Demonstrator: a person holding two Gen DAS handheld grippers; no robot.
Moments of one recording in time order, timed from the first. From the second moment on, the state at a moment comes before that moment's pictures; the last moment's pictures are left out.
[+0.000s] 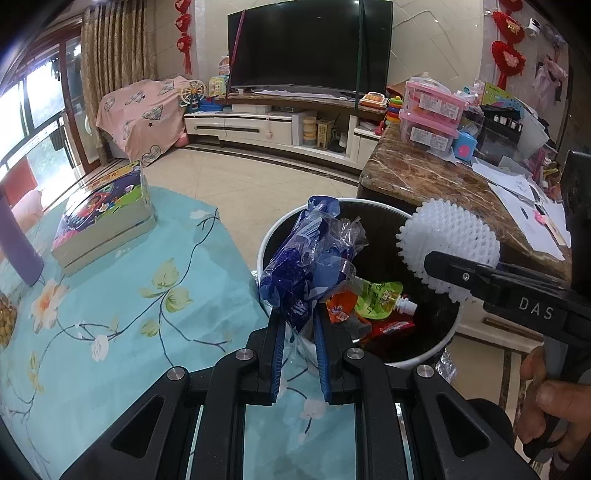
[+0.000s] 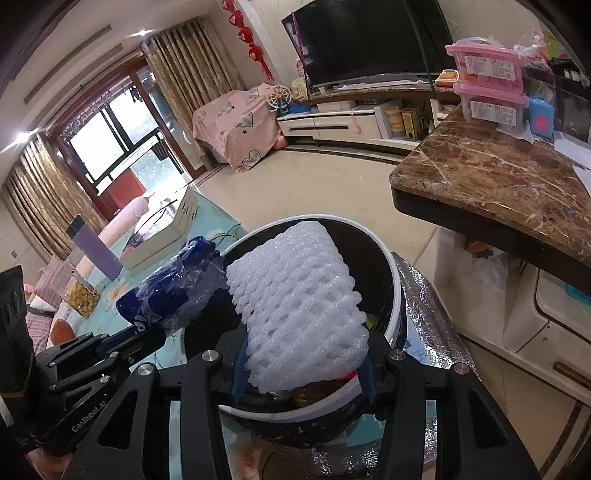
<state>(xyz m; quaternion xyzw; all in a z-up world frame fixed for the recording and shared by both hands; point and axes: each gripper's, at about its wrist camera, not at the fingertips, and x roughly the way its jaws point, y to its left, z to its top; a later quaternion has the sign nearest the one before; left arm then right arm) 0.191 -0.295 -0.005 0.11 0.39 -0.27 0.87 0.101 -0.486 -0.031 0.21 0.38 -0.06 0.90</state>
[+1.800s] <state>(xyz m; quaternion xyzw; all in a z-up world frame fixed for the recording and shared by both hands) 0.214 -0.318 -0.013 0.12 0.40 -0.27 0.86 0.129 -0.489 -0.040 0.19 0.41 -0.06 0.89</state>
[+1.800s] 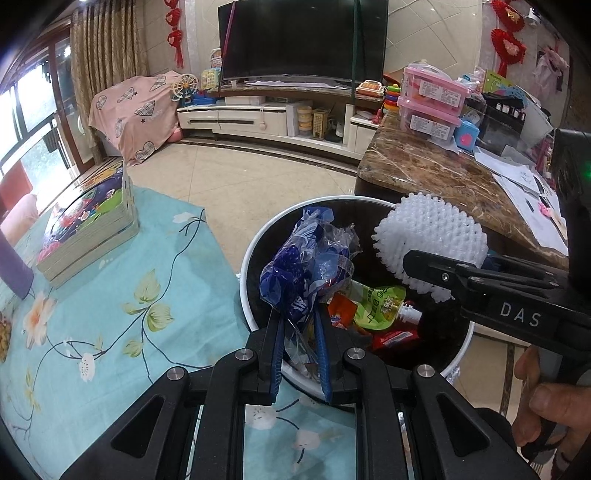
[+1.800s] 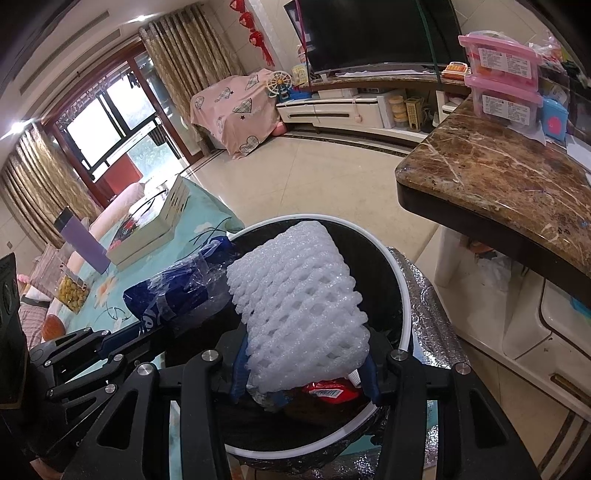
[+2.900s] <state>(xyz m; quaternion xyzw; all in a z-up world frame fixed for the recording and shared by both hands) 0.176 -0.255 0.002 0.07 0.38 -0.24 0.89 0.106 -0.476 -0.016 0.21 0.38 -0.06 0.90</state>
